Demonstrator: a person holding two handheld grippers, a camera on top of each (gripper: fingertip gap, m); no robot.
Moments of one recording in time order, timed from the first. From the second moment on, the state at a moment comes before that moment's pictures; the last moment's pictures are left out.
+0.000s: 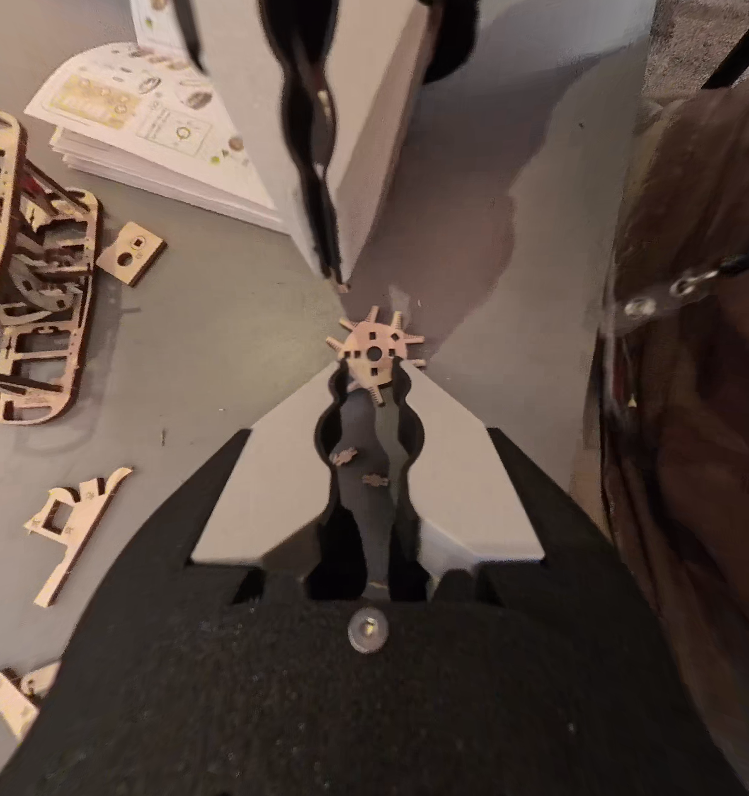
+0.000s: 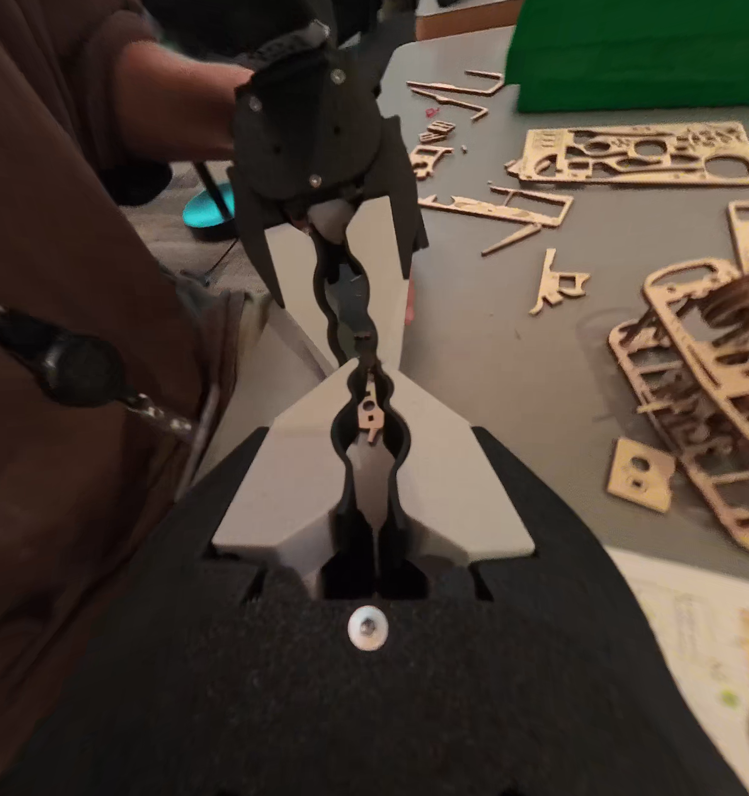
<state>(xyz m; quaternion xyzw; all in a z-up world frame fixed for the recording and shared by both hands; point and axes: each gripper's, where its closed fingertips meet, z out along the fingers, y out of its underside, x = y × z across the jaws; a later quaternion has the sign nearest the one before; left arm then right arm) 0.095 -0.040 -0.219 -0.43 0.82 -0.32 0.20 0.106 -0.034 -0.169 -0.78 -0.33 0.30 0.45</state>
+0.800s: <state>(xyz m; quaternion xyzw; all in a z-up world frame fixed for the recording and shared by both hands) 0.094 -0.045 -0.223 -0.51 0.76 -0.33 0.22 0.091 -0.035 -0.206 -0.80 -0.40 0.22 0.40</state>
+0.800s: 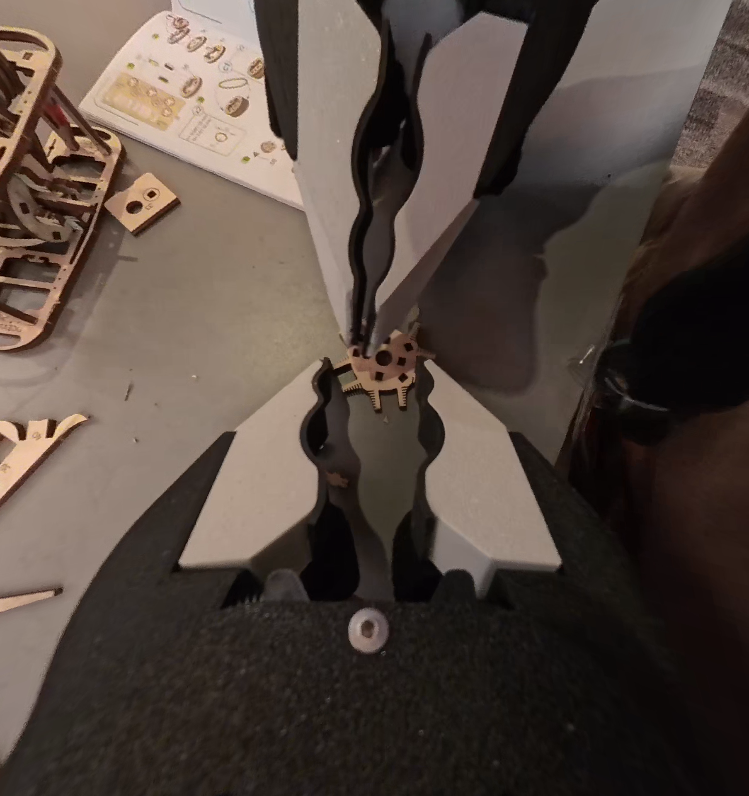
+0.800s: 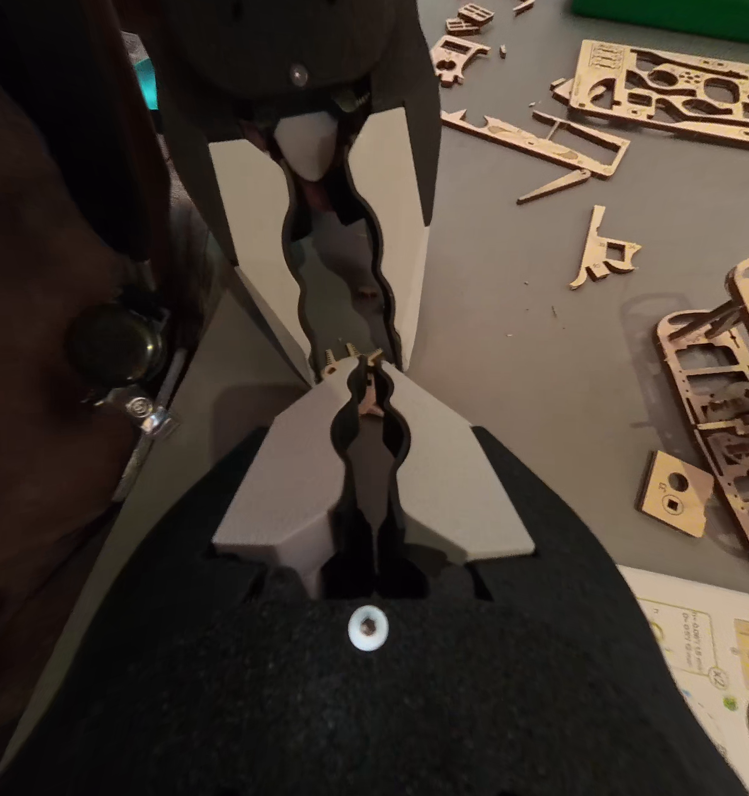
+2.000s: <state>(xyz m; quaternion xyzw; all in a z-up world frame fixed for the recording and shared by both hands) 0.094 -0.045 -0.223 -0.52 0.76 -0.34 0.22 0.092 -0.032 -0.215 -0.79 -0.50 0.16 0.31</state>
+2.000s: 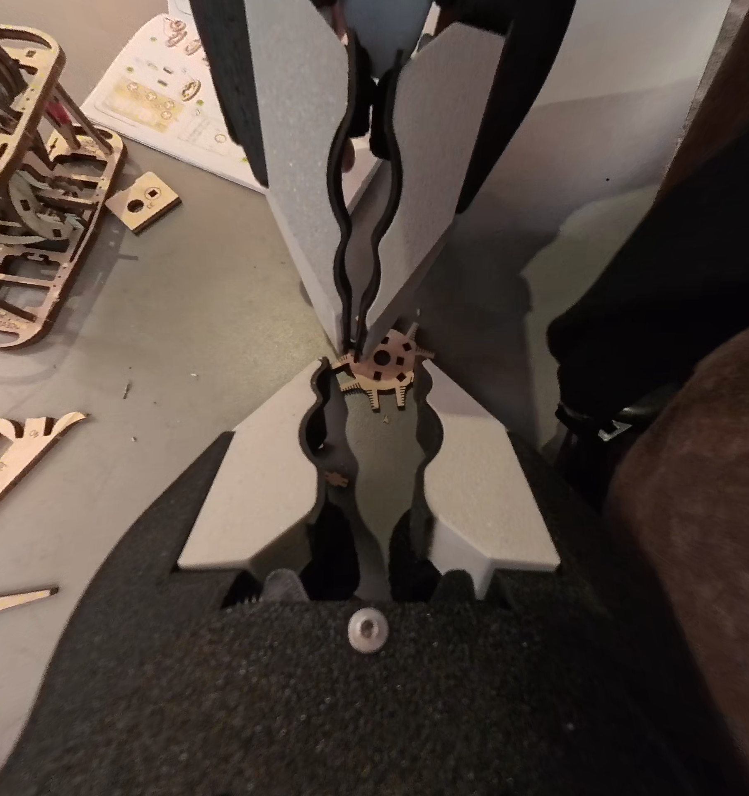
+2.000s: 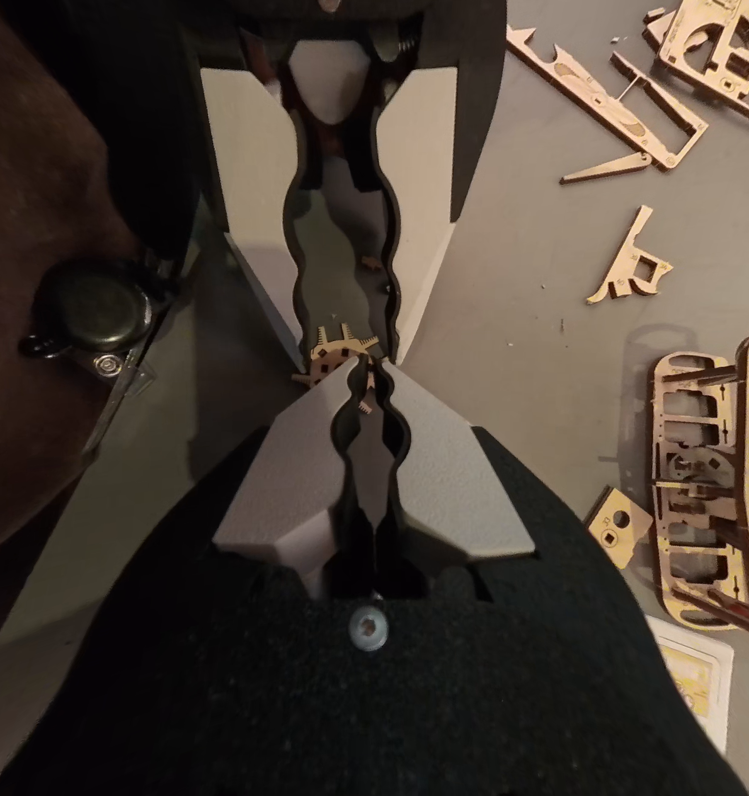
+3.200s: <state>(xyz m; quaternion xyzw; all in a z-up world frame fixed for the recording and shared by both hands) 0.095 -0.047 -0.223 -0.51 0.76 -0.34 0.22 0.098 -0.033 -0.215 -0.79 -0.44 0.15 0.39</state>
